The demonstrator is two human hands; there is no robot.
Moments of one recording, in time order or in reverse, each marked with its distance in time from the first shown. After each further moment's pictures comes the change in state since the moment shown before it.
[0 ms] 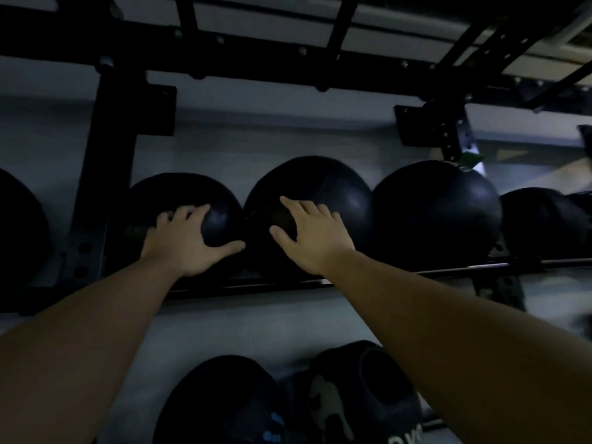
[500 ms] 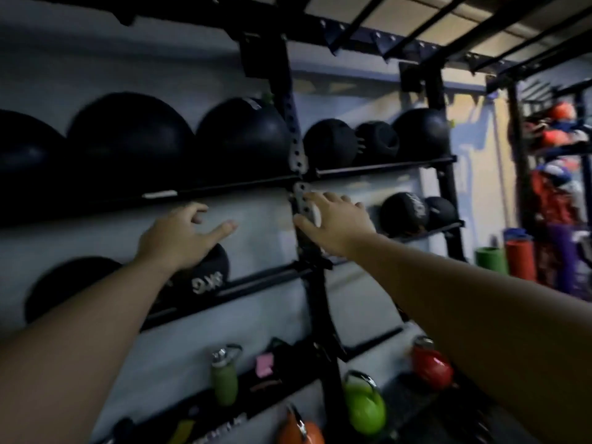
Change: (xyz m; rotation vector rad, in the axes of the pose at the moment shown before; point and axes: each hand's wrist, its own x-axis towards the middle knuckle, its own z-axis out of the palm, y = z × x) left_hand -0.337 0.353 -0.067 -0.414 -0.286 0.111; right_hand -0.399 0.213 -0.313 -0.138 -0.244 0.419
